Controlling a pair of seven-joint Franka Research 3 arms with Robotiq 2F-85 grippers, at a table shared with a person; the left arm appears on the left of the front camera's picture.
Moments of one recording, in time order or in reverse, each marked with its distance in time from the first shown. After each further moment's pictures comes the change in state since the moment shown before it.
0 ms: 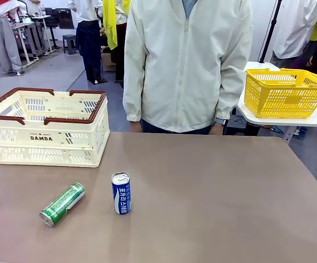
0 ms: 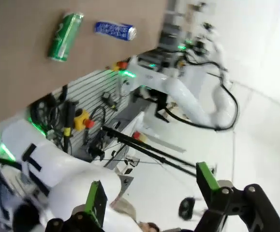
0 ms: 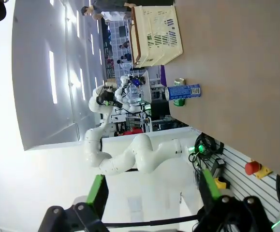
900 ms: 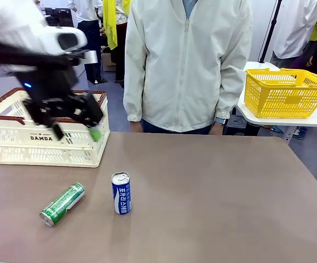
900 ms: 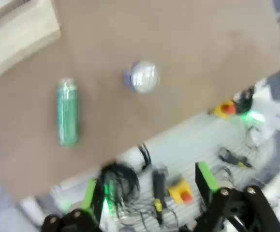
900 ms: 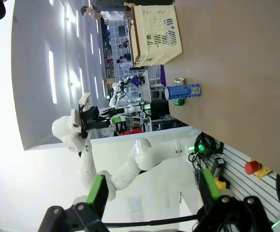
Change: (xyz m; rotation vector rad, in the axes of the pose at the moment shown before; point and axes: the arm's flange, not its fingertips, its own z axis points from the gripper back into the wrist) left arm -0.058 -0.217 -0.364 0.885 -0.451 -0.555; right arm 0.000 0.000 0.000 -0.002 0.001 -0.001
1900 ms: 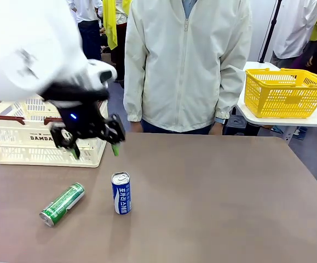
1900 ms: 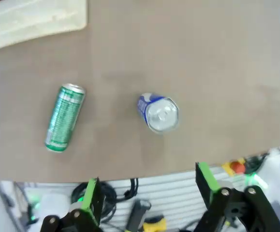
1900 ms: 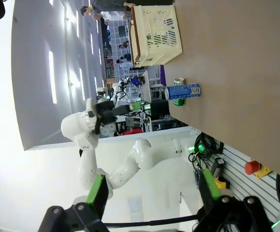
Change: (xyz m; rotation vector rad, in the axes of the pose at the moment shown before) left arm 0.018 -0.025 -0.092 0.151 -0.013 0.381; right arm 0.000 0.000 0.000 0.000 -0.001 0.000
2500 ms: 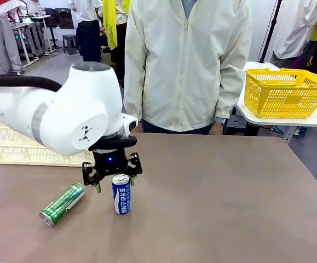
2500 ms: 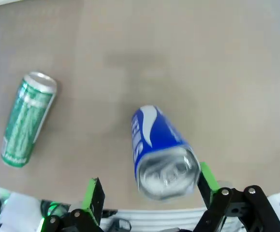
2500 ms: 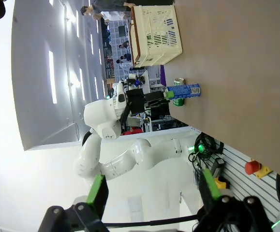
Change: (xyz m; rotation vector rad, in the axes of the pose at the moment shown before) left arm 0.013 -0.022 -0.120 0.045 0.061 0.151; right arm 0.000 0.000 0.000 0.000 0.000 0.000
